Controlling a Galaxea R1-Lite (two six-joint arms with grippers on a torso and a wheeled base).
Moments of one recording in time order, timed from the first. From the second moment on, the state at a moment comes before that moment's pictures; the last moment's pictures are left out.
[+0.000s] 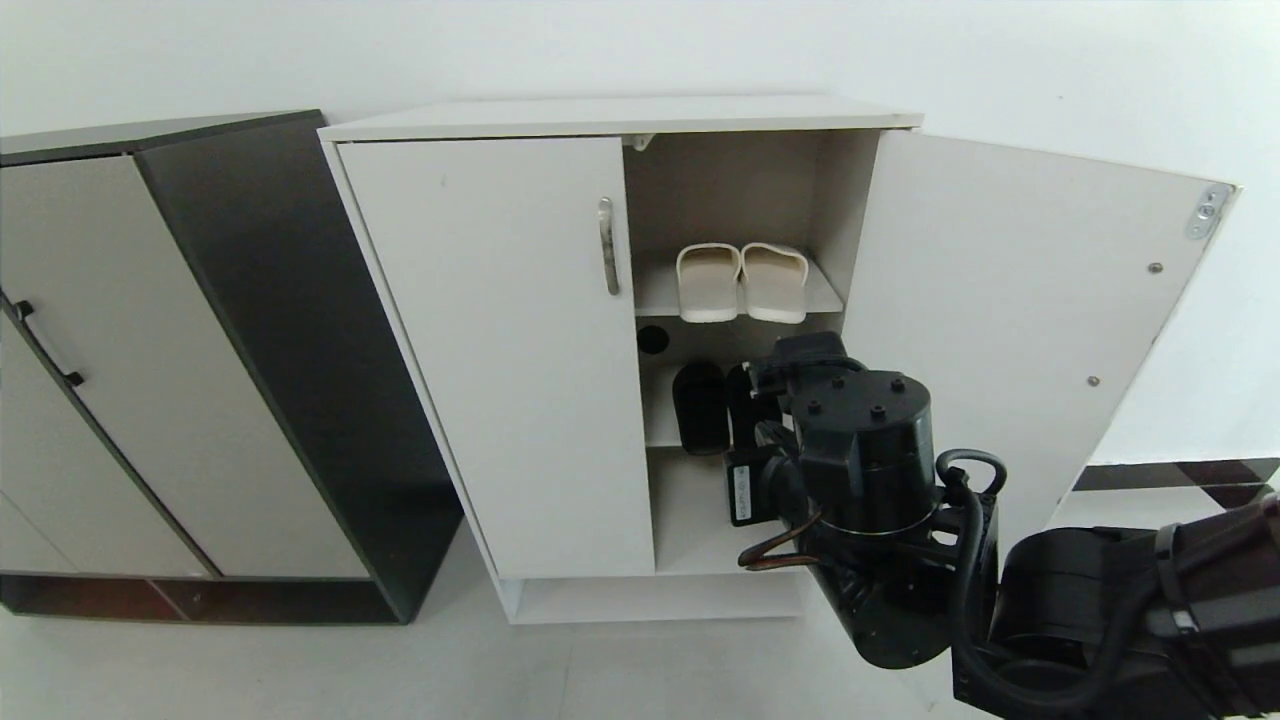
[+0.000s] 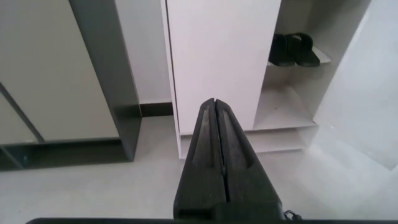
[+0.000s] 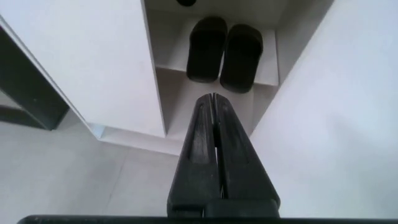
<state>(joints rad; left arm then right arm) 0.00 0.00 0.00 0.00 -0.02 0.01 0.95 1.87 -0.99 -0.67 -0.76 0.13</state>
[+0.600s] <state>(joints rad) 0.00 0.00 0.00 0.00 -0.02 0.01 0.94 1.88 -0.99 -0.68 -0.74 0.12</state>
